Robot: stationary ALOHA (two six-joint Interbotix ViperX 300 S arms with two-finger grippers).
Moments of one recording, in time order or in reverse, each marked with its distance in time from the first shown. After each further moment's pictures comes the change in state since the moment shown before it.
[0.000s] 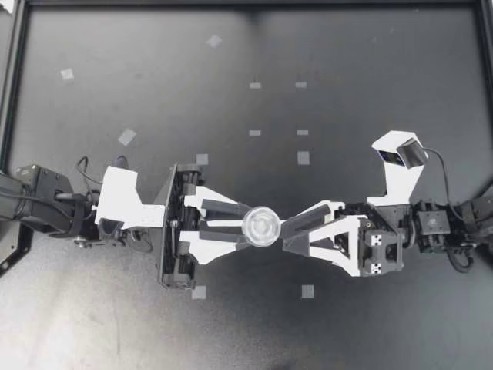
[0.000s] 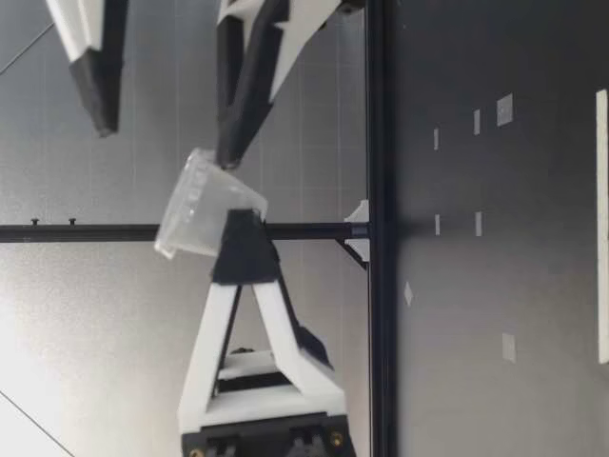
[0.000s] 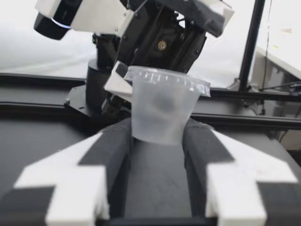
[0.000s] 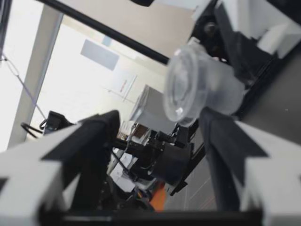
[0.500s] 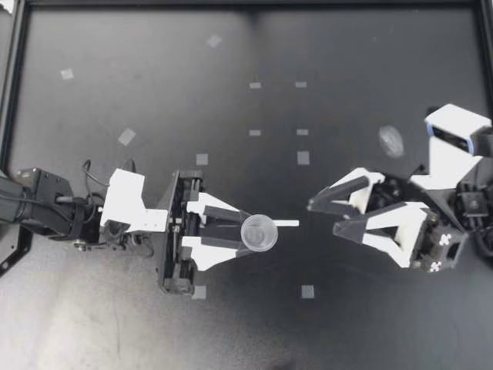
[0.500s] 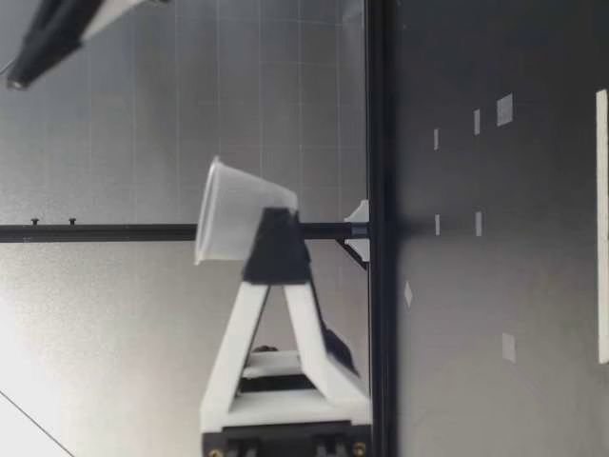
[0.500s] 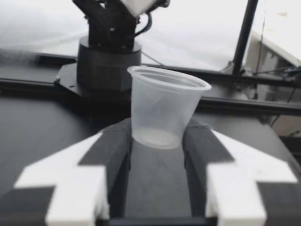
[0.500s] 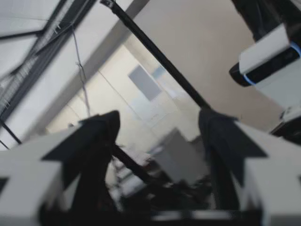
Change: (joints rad) left arm -0.017 0.005 0.000 -0.003 0.040 -0.041; right arm -0.077 -0.156 0.080 -0.143 -0.184 -0.272
